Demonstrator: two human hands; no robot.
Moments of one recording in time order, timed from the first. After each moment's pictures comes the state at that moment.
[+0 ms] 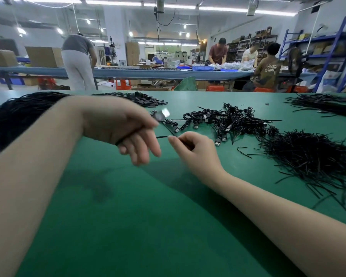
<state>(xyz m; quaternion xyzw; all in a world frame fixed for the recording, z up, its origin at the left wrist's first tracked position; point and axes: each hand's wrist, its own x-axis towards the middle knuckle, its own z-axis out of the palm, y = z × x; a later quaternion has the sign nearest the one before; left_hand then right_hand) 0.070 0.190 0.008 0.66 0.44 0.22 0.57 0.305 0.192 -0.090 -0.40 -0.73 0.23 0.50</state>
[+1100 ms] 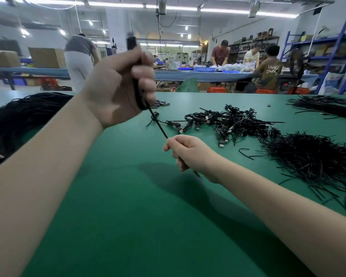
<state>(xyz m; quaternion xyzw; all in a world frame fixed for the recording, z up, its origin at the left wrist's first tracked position) 0.127 0.145 0.049 0.55 0.20 0.52 0.62 0.299 0.180 -0.062 -0.39 -0.73 0.45 0.33</state>
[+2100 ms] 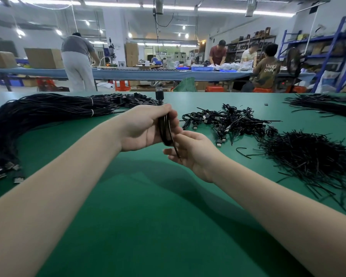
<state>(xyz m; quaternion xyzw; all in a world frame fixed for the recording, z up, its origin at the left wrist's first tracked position) 0.160 0.167 -0.002 0.52 0.42 0.46 0.59 0.298 0.183 -0.058 -0.32 -0.53 0.65 0.43</state>
